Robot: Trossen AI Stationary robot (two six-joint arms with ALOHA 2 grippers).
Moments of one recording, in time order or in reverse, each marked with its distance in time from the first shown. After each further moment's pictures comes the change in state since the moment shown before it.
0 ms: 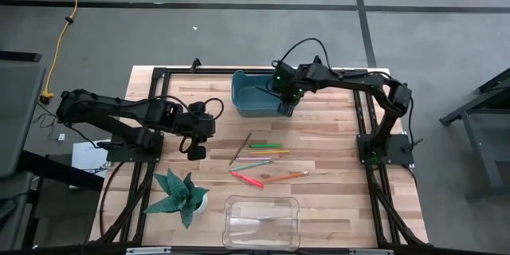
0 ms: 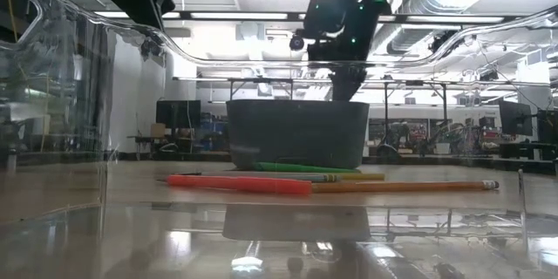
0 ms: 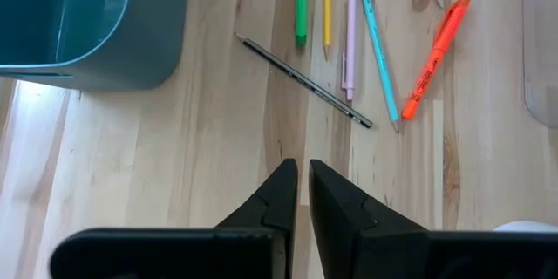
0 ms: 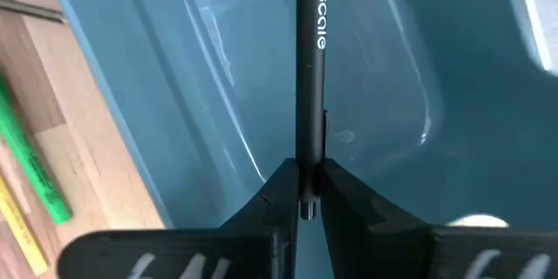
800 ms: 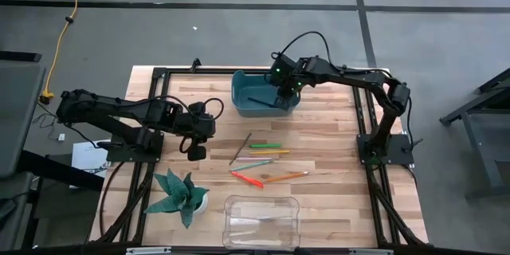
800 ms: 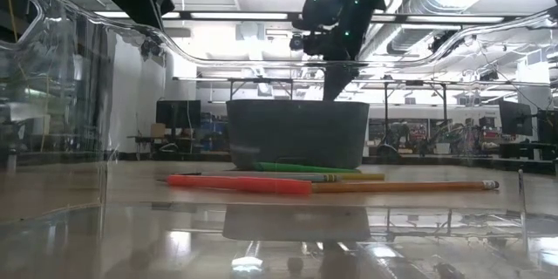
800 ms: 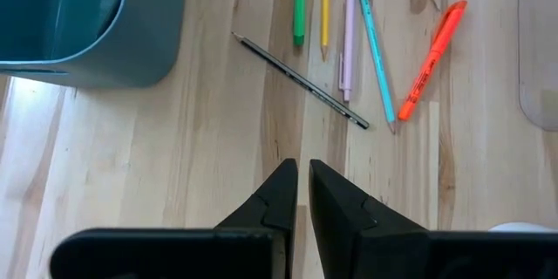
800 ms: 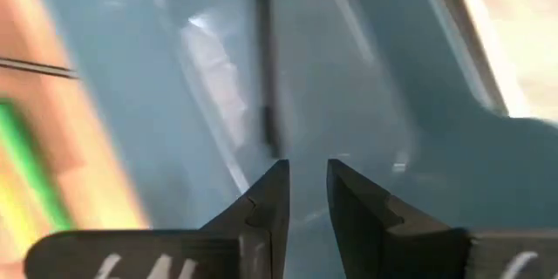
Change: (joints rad) left arm 0.000 0.000 0.000 0.000 0.007 -0.014; right arm -0.023 0.006 0.092 -0.016 -0.043 0.030
